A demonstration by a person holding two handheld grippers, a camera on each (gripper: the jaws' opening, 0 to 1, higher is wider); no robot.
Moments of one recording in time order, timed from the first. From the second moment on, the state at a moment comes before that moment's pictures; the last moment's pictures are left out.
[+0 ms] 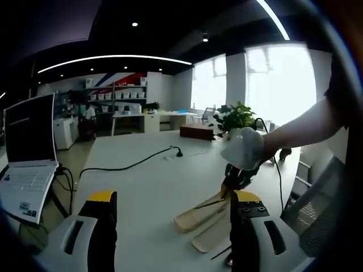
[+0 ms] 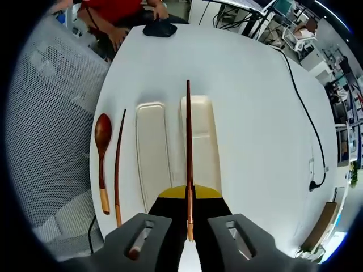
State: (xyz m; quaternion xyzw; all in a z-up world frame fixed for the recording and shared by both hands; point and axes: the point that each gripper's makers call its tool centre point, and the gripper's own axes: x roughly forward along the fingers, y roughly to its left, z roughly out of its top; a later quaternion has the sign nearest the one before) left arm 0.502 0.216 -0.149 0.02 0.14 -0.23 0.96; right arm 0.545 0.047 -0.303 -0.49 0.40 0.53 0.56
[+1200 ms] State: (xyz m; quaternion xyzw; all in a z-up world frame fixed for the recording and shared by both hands) left arm 0.501 0.218 -0.150 0.01 0.14 -0.23 0.96; right arm 0.565 0.062 -0.324 -0.60 0.36 0.52 0.49
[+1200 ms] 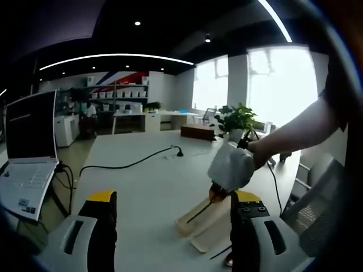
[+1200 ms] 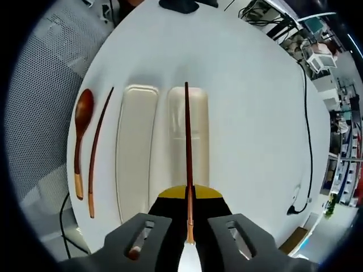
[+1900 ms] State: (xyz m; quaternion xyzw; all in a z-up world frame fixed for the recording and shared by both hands) left arm 0.501 0.219 -0.156 0.01 0.15 -0.23 0.96; right arm 0.561 0.060 -0.355 -0.59 0.38 0.53 0.48
